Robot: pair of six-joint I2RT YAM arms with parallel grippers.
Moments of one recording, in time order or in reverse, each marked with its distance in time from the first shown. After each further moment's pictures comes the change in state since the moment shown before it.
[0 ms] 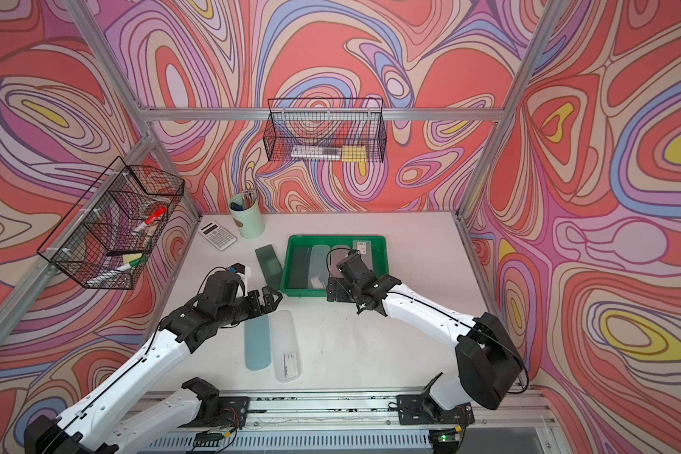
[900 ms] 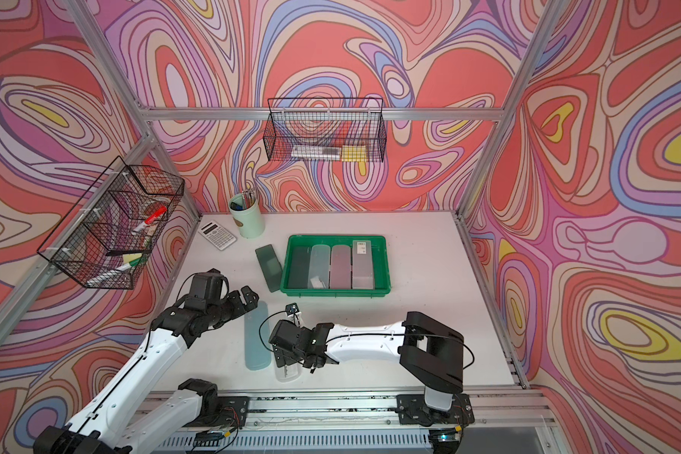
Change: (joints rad) left arm 0.248 0.006 -0.044 -0.081 -0.056 0.048; right arm 0.546 0.304 0.114 0.051 0.140 0.170
